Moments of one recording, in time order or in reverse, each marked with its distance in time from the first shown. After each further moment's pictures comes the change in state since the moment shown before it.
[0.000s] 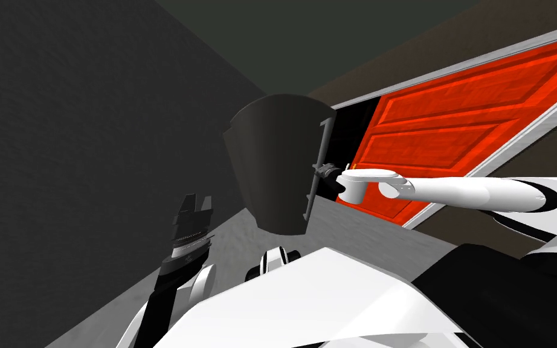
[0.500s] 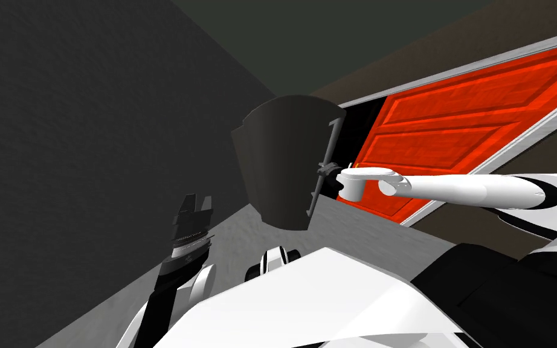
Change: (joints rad) left arm 0.000 0.000 0.000 0.000 0.000 0.000 0.000; right arm 0.026 -0.026 -0.015 0.050 -0.012 0.028 -0.017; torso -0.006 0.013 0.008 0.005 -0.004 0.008
